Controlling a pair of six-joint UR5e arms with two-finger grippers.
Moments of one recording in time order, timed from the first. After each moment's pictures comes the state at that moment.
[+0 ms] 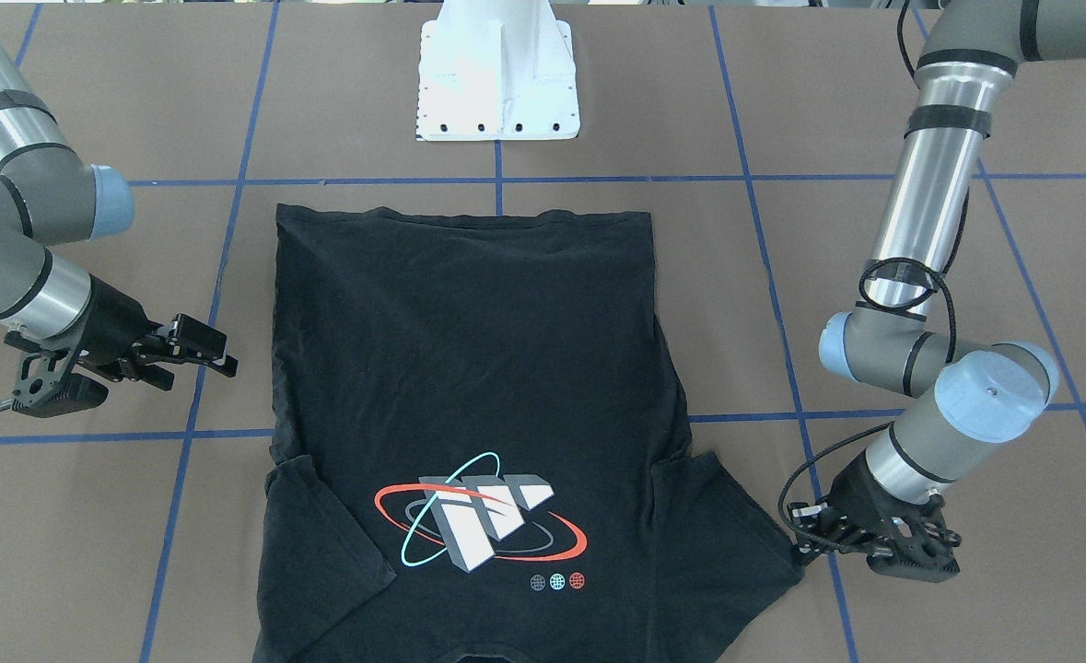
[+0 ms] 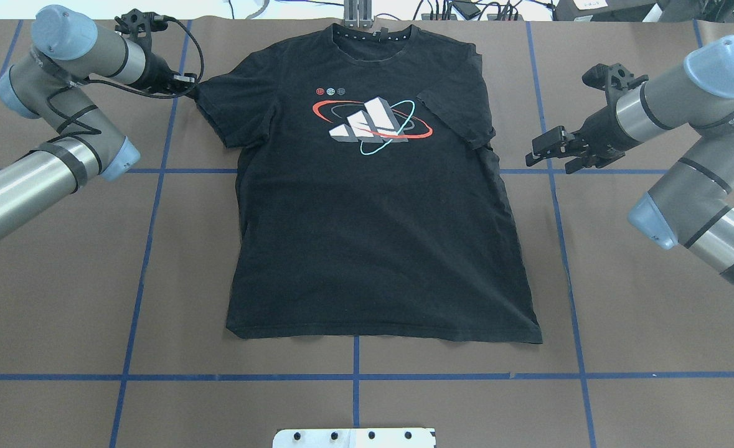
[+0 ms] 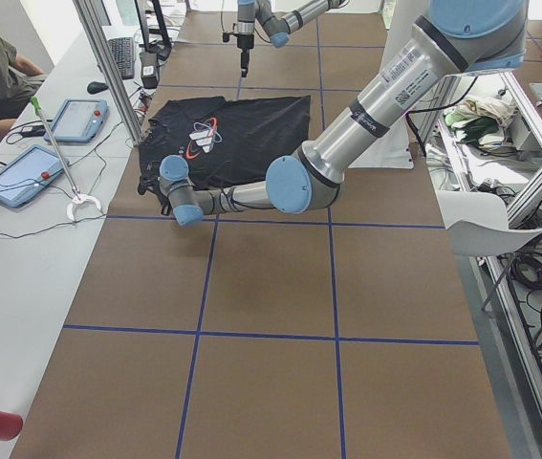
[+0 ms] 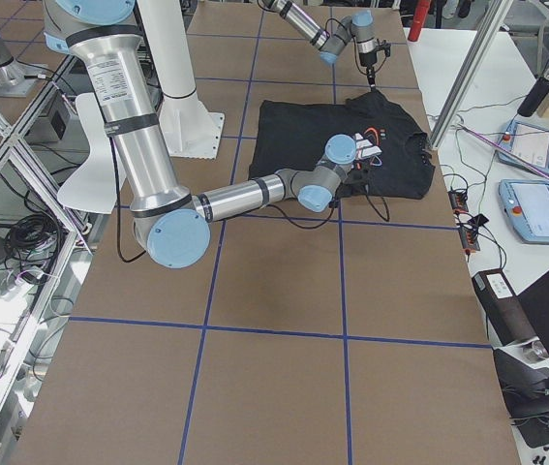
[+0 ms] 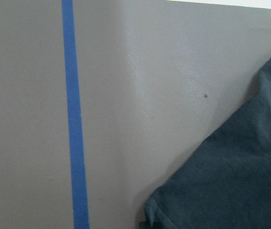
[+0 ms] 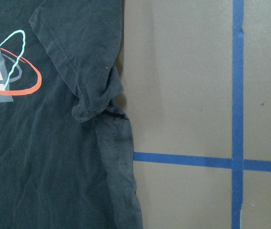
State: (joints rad) left arm -0.98 -2.41 -0.56 -2.79 -2.09 -0.94; right arm 0.96 -1.26 1.48 -0.85 2.34 1.06
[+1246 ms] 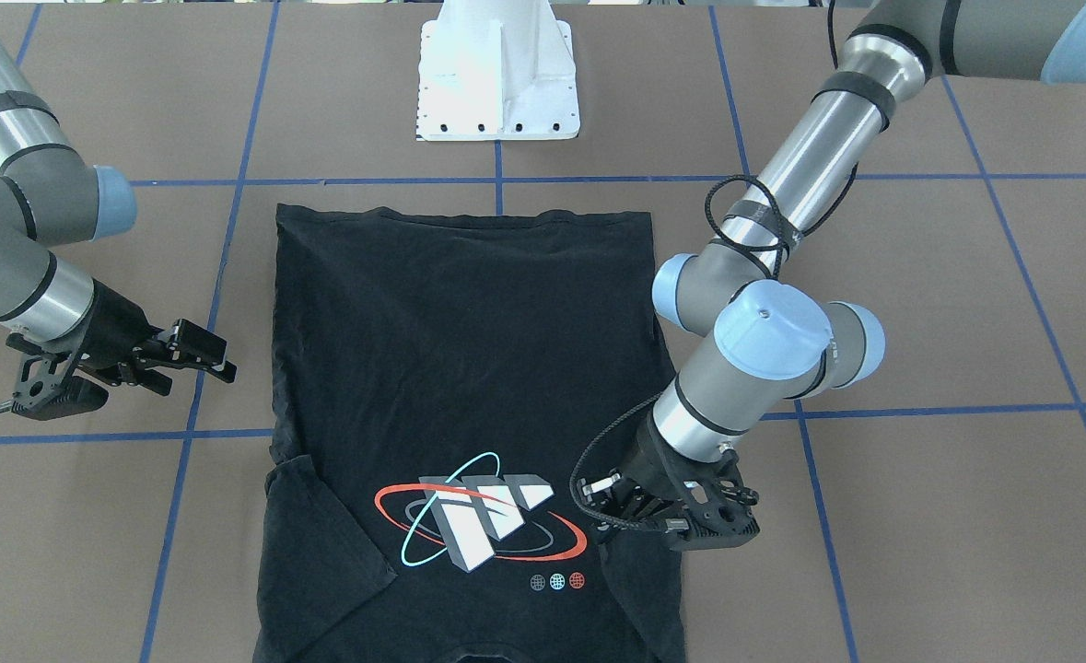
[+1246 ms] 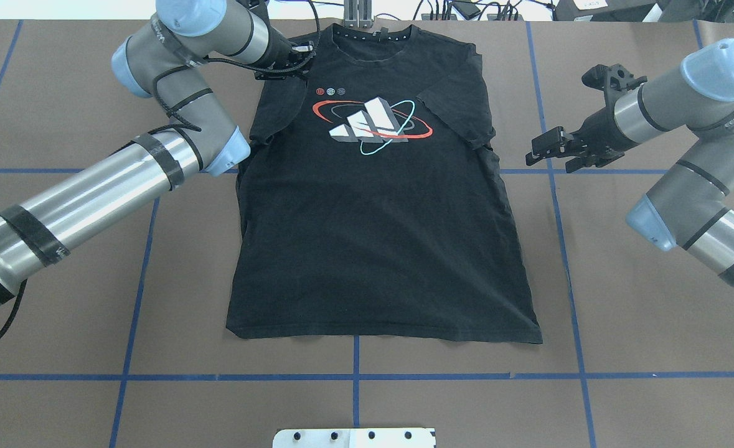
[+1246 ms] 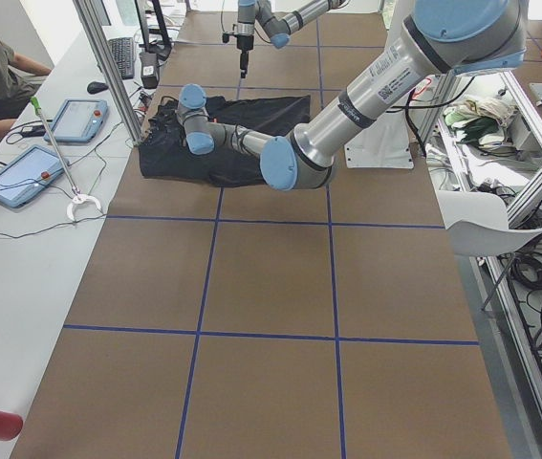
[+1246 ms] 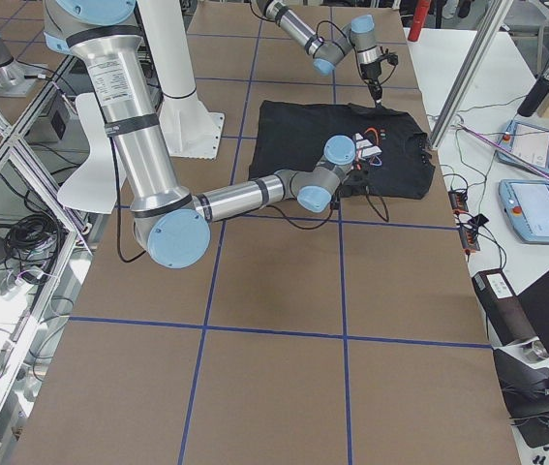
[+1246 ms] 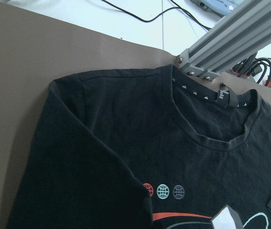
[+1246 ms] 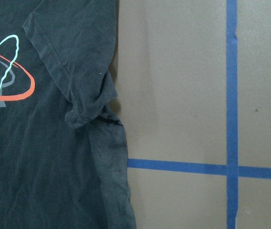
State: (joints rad) left arm -0.84 -2.56 -0.84 -2.50 -1.96 -1.33; right arm 0.95 -1.26 1.48 -0.85 2.31 1.06
